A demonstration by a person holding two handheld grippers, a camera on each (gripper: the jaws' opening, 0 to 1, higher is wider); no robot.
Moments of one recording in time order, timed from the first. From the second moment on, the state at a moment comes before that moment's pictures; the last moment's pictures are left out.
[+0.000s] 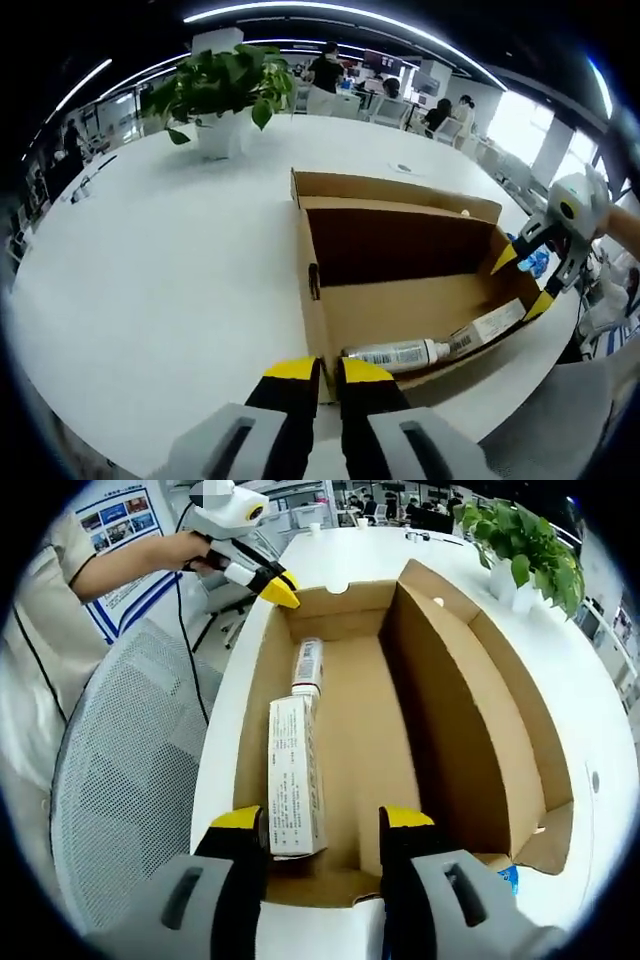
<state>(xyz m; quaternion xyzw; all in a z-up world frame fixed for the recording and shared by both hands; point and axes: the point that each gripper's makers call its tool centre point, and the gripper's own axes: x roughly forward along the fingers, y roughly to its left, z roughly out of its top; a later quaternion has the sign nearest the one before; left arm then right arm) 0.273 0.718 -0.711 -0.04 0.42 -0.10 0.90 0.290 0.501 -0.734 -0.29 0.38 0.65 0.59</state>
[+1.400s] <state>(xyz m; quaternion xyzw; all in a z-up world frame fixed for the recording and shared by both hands) 0.273 0.718 -0.711 -0.04 0.42 -0.09 0.90 0.281 0.511 -0.703 -0.30 0.36 0.63 0.61</state>
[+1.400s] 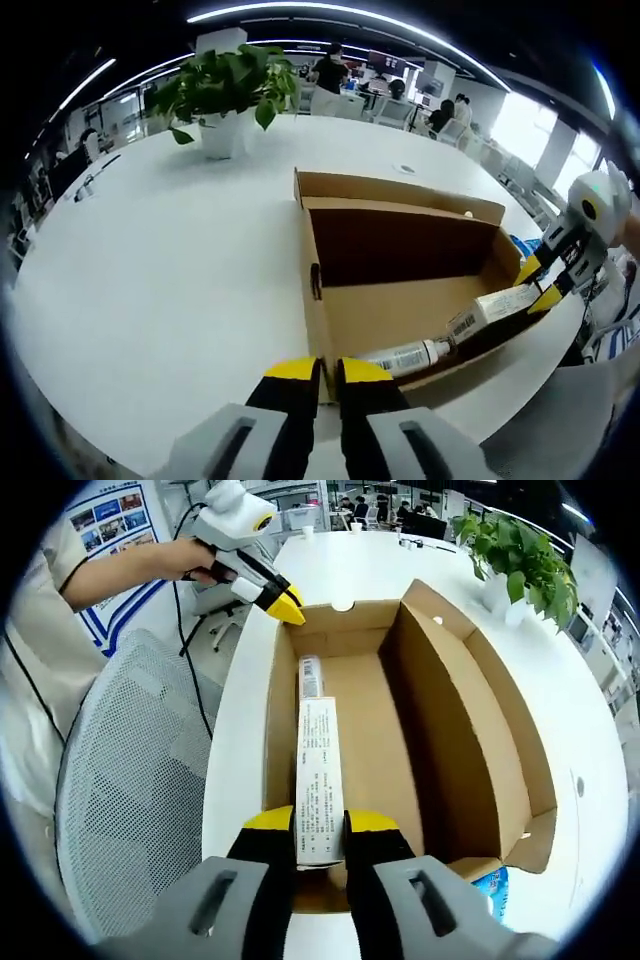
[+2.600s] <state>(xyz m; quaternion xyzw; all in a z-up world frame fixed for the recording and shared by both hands) 0.271 0.716 -0.711 -0.03 0.43 -0.09 0.90 0.300 0.475 -0.613 -0.31 0.30 0.63 0.64</state>
